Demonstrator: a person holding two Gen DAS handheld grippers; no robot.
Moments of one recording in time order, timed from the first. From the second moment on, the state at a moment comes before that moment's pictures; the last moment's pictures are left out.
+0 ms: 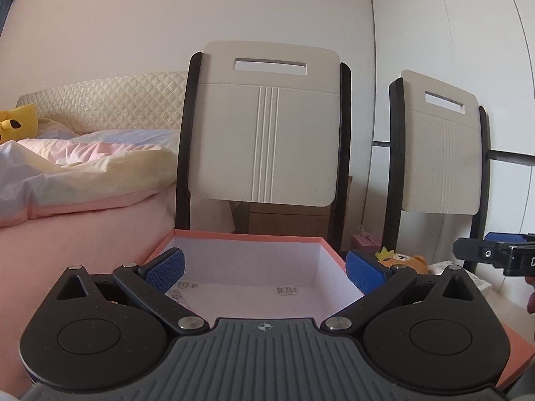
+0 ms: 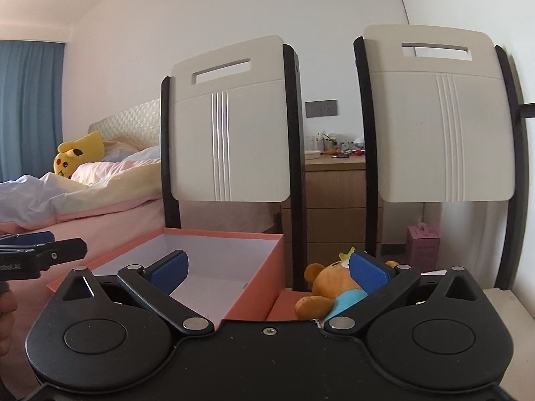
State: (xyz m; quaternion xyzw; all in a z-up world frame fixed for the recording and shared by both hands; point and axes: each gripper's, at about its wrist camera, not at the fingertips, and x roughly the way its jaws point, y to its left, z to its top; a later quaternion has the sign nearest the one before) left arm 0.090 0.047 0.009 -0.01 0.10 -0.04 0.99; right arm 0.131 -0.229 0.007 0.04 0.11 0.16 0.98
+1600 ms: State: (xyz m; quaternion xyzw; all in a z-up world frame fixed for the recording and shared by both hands) left arm 0.041 0.071 0.000 -0.02 0.11 -0.10 0.99; right arm 0.053 -0.189 -0.011 0.07 0.16 0.07 0.98
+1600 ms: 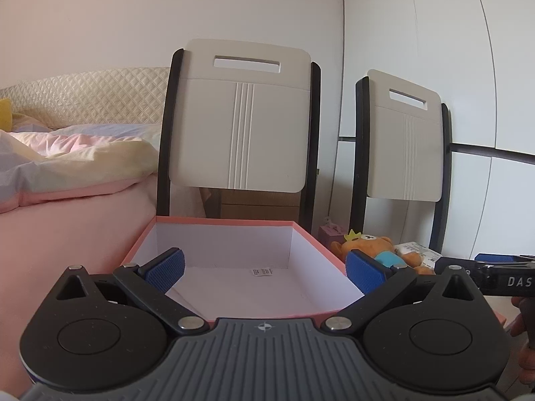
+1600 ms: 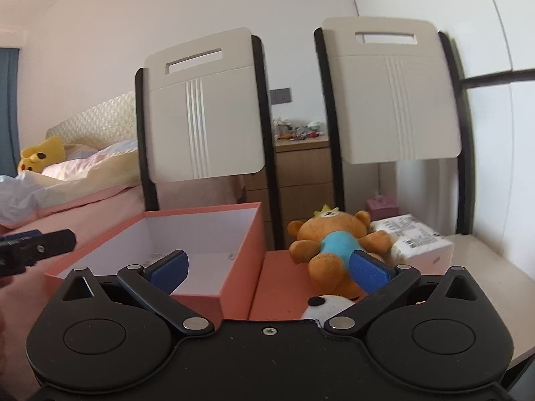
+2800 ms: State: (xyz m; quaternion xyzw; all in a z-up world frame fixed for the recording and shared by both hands) left arm 0.107 -0.013 -0.032 0.11 0.22 -0.28 0.93; right arm 0.052 -0.239 -0.033 0.09 0.19 0.12 0.97
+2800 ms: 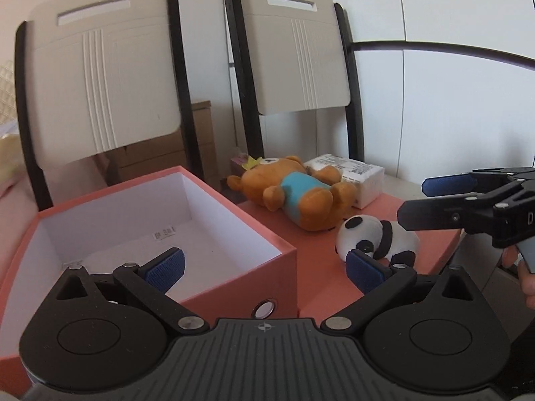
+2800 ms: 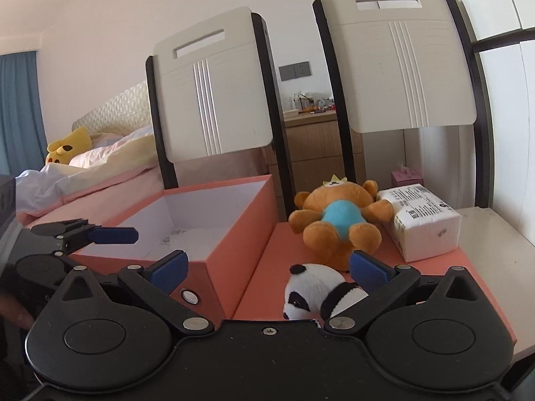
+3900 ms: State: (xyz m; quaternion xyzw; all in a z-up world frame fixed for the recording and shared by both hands) left arm 0.150 -0.006 -0.049 0.09 0.34 -0.41 0.84; right arm 0.067 -0.226 -0.048 0.10 0.23 0.09 0.96
